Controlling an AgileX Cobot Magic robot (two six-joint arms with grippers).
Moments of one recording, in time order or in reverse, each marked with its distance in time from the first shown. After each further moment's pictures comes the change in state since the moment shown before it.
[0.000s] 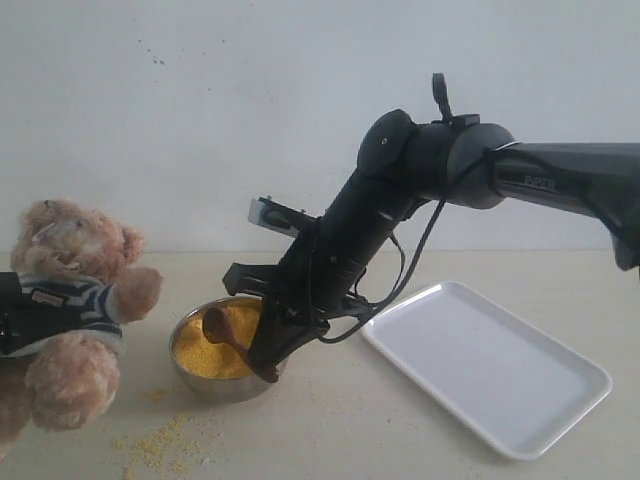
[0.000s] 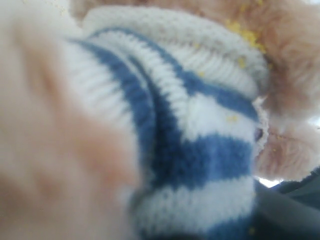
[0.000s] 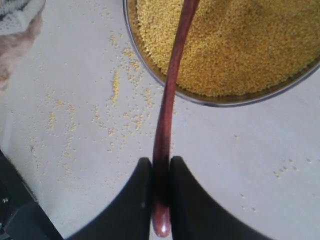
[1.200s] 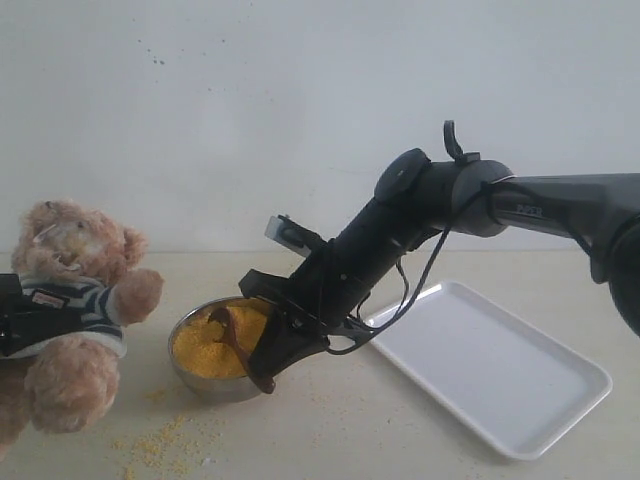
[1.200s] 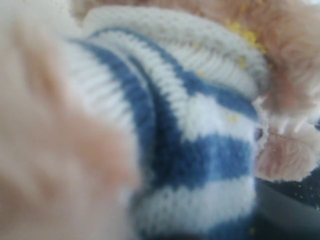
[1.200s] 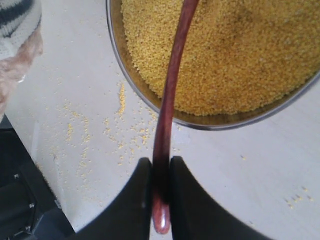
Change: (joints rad) left arm 0.000 0.000 0.000 0.009 0.000 0.000; right arm -0.057 0.088 0.005 0.168 0.000 -0.093
